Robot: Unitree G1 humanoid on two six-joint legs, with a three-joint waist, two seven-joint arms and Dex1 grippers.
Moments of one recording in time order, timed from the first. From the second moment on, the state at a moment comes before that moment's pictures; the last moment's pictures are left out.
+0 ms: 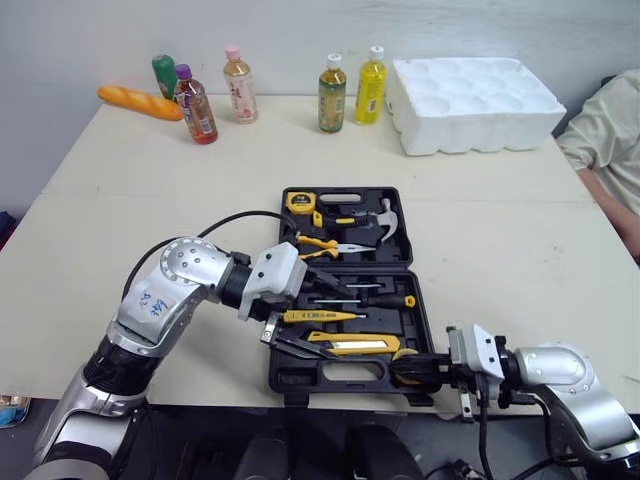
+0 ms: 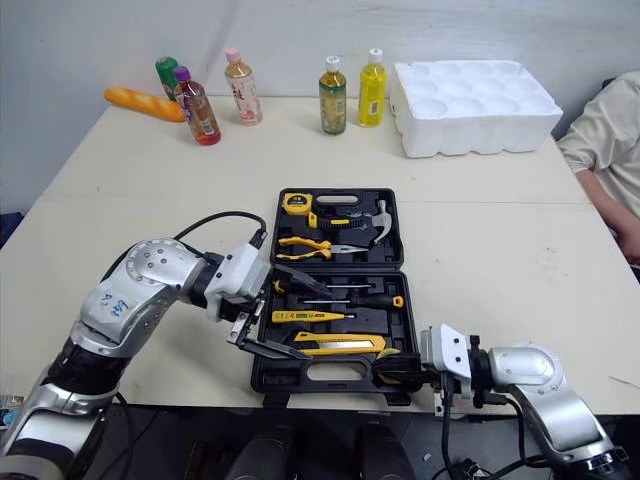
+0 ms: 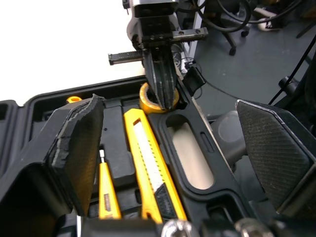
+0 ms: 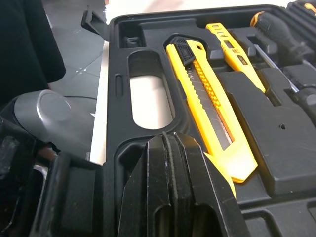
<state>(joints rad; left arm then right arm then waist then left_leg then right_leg) -0.57 0.64 -0.24 -0.29 -0.47 0.44 -1.27 0.10 -0.74 0.06 -0.22 0.39 -0.04 1.22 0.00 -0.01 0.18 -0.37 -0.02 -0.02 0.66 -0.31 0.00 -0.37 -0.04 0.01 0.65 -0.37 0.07</state>
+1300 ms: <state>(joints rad) -0.49 0.71 -0.11 0.17 -0.24 0.40 -1.04 -0.39 -0.82 0.09 -0.01 0.25 0.45 0.87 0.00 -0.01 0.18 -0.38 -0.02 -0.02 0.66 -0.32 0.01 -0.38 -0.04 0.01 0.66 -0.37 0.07</state>
